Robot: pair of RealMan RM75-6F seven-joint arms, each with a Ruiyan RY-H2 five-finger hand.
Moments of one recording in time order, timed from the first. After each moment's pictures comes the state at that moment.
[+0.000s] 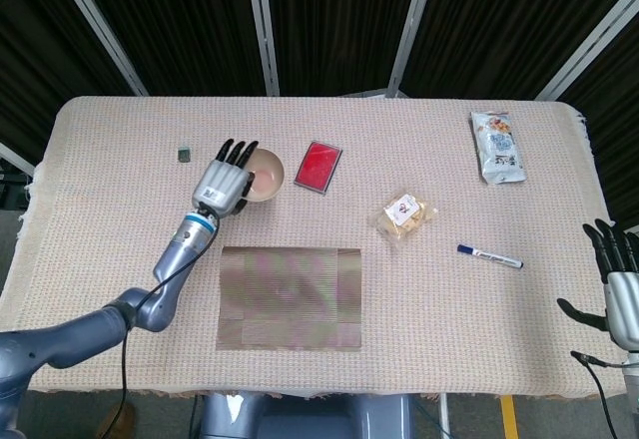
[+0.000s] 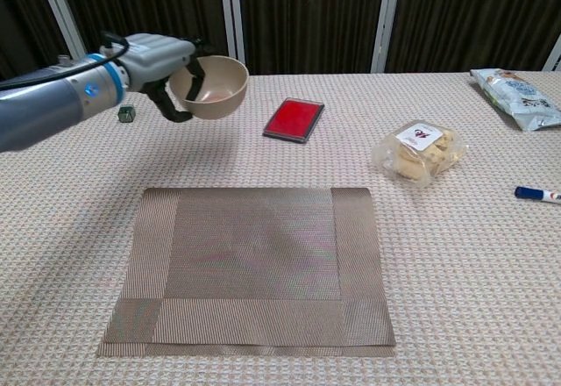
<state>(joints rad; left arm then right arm) -0.90 -1.66 -0.28 -1.09 1.09 0.87 0.44 0.09 -0.99 0.12 -1.70 -1.44 1.47 0.02</state>
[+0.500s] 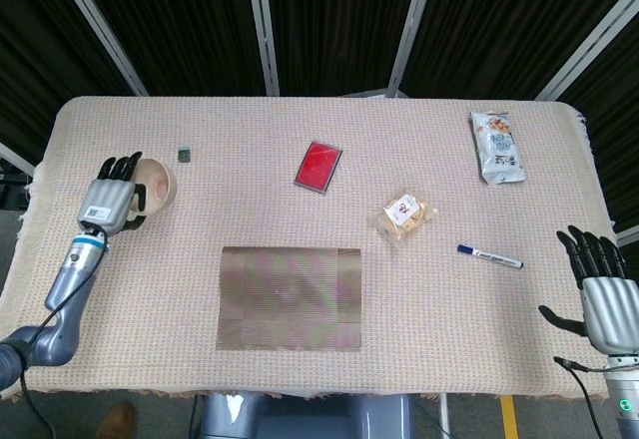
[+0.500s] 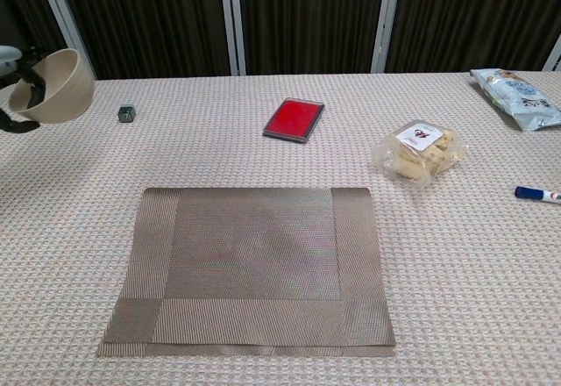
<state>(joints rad) -0.63 -1.37 -0.16 -1.25 1.09 0.94 0.23 0.10 -1.01 0.09 -1.73 -1.48 1.46 -0.03</state>
